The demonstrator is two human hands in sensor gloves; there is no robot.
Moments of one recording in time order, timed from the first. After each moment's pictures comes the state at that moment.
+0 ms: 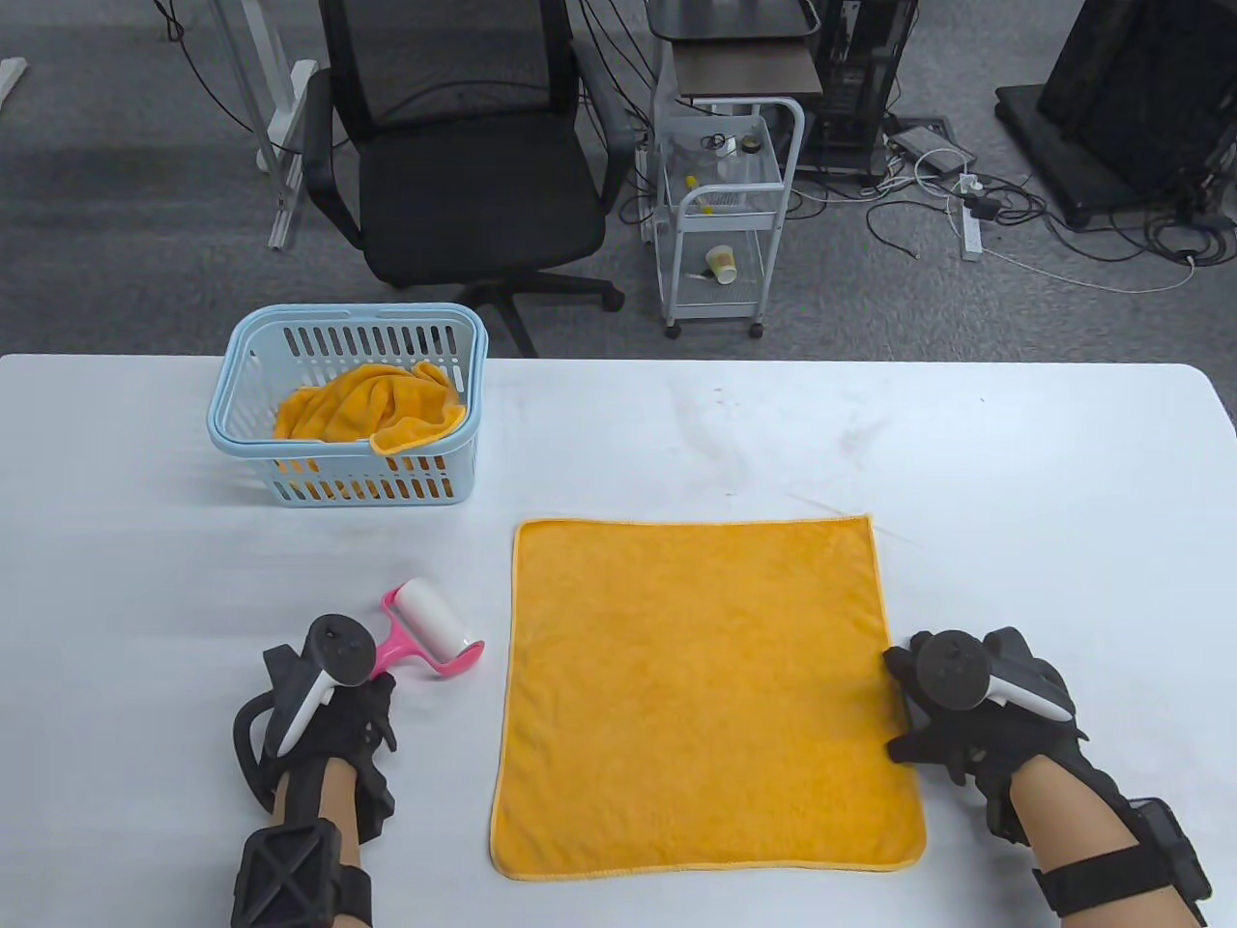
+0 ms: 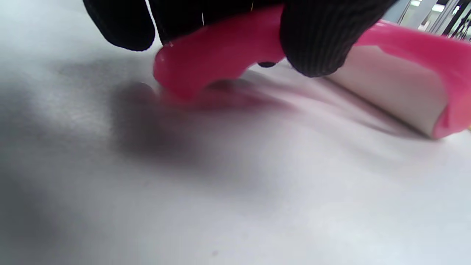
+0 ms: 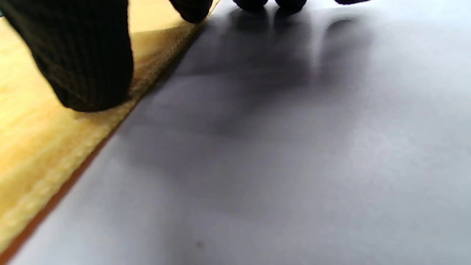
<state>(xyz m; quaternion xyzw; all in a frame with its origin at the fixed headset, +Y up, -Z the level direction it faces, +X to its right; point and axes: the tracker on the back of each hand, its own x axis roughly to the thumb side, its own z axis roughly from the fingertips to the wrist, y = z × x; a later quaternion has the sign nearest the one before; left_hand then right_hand) -0.291 -0.792 -0.272 -0.19 0.18 0.12 0.96 0.319 -0.793 -0.291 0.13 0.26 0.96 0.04</state>
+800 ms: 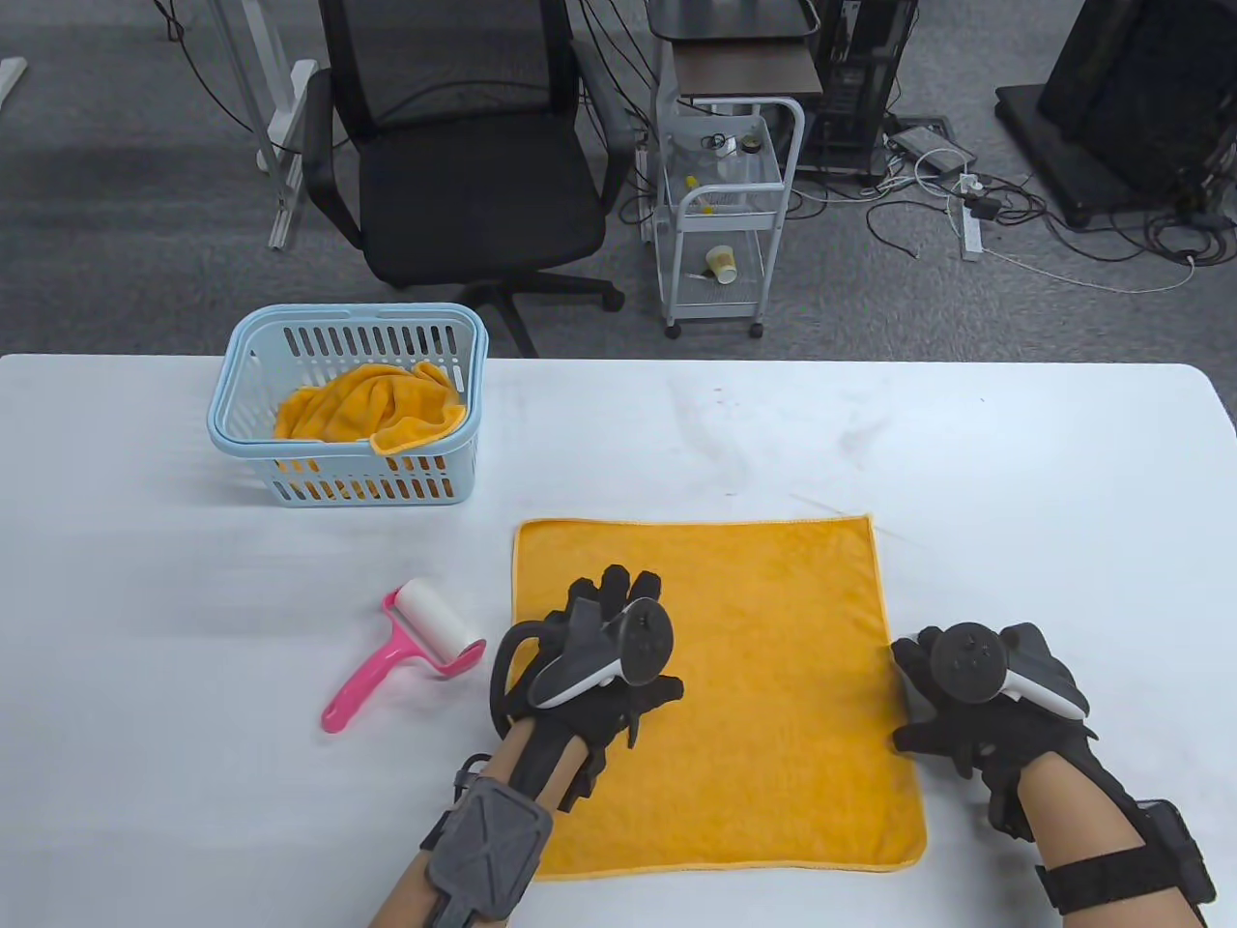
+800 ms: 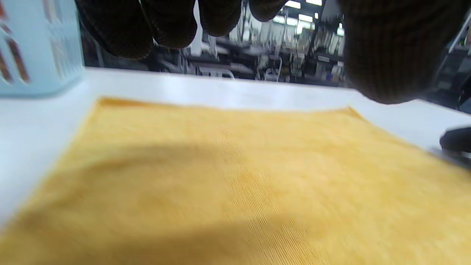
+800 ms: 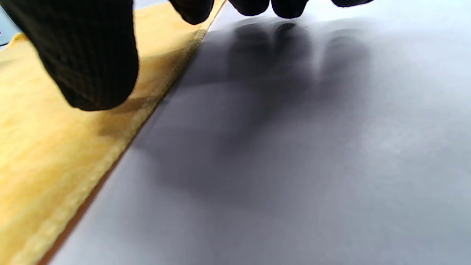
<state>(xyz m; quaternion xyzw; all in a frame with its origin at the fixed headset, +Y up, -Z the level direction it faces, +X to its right) -0.034 -0.737 -0.297 -0.16 -0.15 0.04 0.97 0.328 -0.788 -0.294 0.11 0.24 0.96 0.07</state>
